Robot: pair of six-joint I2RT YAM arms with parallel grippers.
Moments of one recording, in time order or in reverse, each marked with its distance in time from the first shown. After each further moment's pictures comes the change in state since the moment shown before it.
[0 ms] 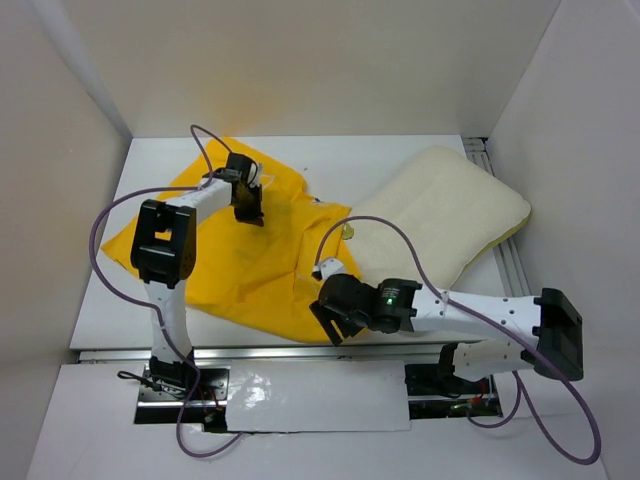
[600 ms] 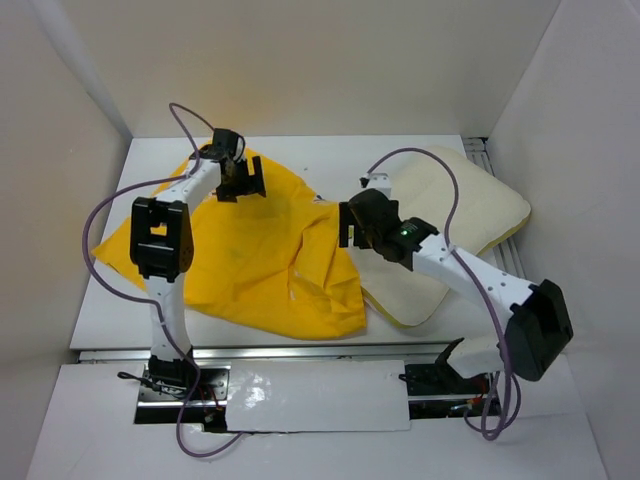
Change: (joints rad) left arm 0.071 0.034 0.197 -0.108 -0.055 -0.084; right arm -0.499 0.087 0.188 0.174 0.220 -0.005
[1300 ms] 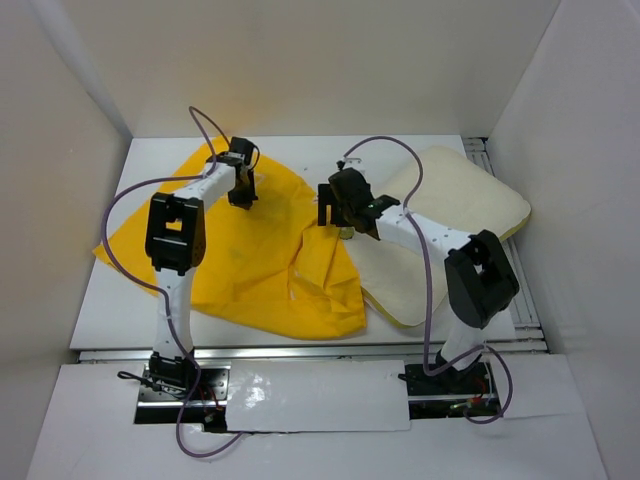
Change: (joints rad) left arm -0.054 0.154 0.124 -0.053 -0.224 0.042; right arm -0.089 0.402 0.193 0.234 -0.137 -0.043
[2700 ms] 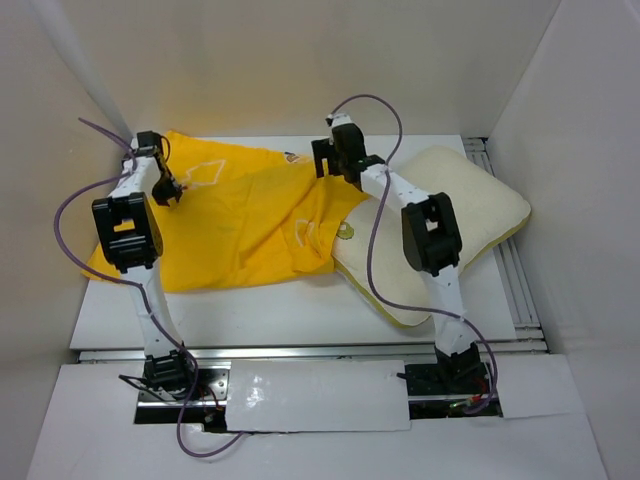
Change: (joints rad) left arm 0.431 0.042 0.105 -0.041 -0.028 -0.068; right arm -0.209 0.640 0.724 0.123 -0.146 -0.337
